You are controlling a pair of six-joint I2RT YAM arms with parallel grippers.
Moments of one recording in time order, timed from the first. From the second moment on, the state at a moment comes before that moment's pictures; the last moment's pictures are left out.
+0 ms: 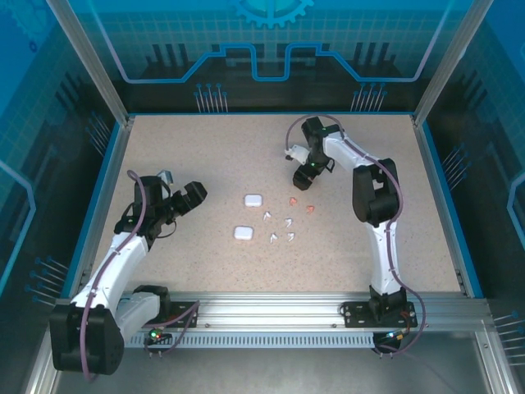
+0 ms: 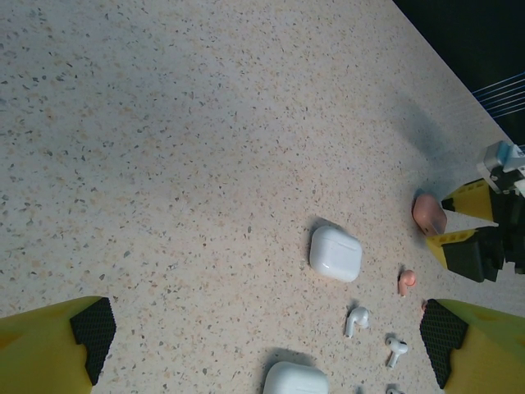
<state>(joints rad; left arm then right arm) -0.01 0.99 0.61 -0.32 0.29 -0.67 0.31 2.30 1.91 -1.01 -0.11 -0.62</state>
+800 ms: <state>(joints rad) -0.01 1.00 0.63 -0.34 0.30 -0.66 0.32 2.34 1.94 -1.03 -0.11 -0.64</state>
